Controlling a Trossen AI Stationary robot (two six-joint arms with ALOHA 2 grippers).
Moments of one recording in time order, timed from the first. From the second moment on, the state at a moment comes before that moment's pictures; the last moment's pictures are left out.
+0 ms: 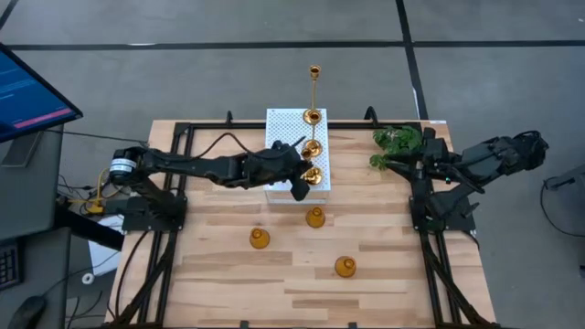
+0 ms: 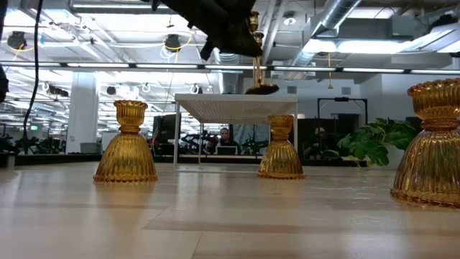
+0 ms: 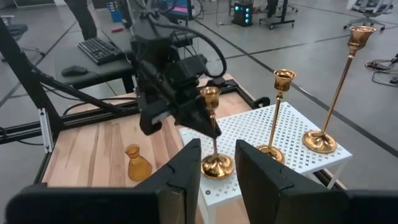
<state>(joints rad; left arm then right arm) 0.03 1.43 1.18 0.03 -0.37 -0.19 0.48 0.75 1.21 -0.81 0.73 0.31</state>
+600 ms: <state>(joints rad) 0.03 1.48 1.27 -0.07 -0.34 -0.17 0.48 0.75 1.21 -0.81 0.73 0.30</state>
